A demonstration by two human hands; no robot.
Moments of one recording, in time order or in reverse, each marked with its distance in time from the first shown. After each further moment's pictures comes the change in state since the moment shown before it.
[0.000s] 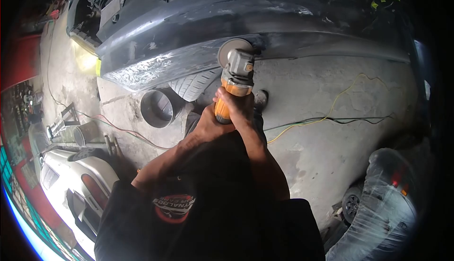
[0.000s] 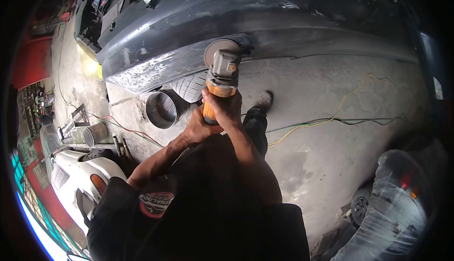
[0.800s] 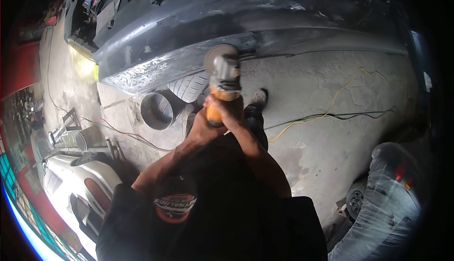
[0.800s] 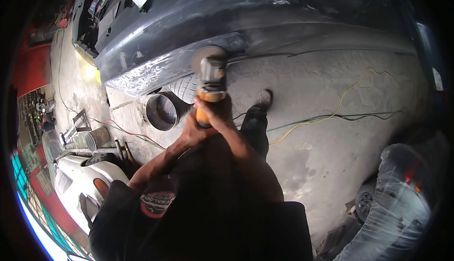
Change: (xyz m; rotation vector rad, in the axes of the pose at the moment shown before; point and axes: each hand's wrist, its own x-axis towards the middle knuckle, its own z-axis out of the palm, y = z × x) left_hand -0.007 -0.030 0.001 0.087 0.162 0.068; right_hand -0.003 0.028 -0.001 0.004 -0.126 0.024
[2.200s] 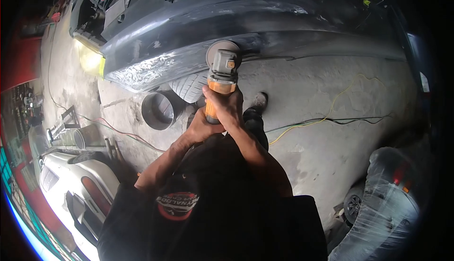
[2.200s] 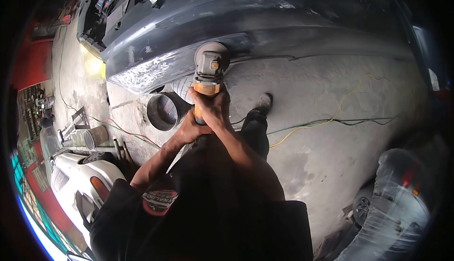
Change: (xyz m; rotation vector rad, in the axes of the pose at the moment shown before) left_hand -0.009 0.020 -0.028 -0.191 -0.230 -0.127; right_hand -0.001 -0.023 0.036 -0.180 0.176 -0.086
